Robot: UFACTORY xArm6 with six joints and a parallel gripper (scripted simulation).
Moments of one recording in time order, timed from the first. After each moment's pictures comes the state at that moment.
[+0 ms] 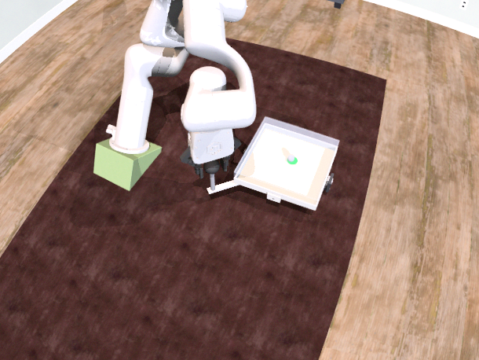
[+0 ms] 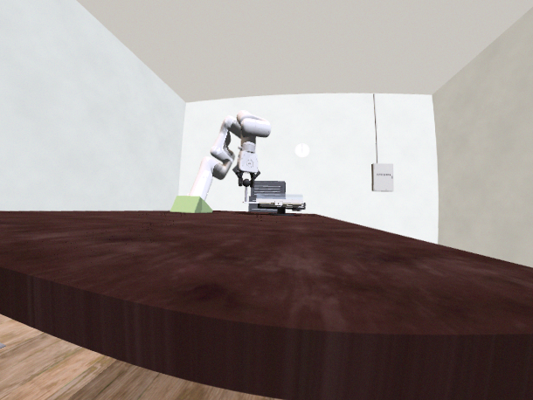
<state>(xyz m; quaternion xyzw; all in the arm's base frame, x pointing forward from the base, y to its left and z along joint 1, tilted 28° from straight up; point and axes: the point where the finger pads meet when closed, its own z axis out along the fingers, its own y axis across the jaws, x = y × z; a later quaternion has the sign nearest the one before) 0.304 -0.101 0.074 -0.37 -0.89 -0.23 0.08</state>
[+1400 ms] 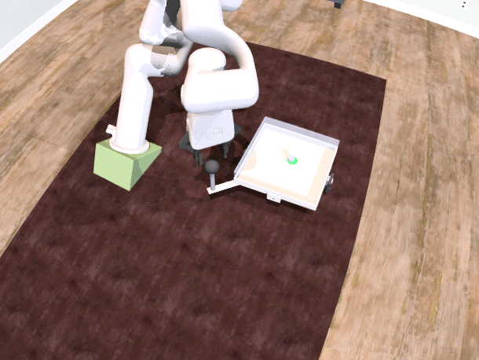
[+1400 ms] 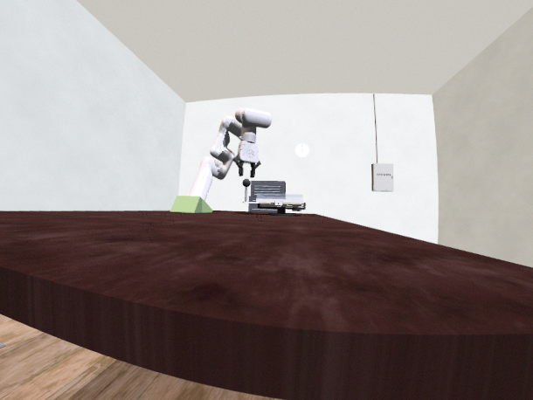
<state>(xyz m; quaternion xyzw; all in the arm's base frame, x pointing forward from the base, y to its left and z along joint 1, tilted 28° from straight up) 0.303 -0.124 0.118 -0.37 -0.89 -0.23 0.08</state>
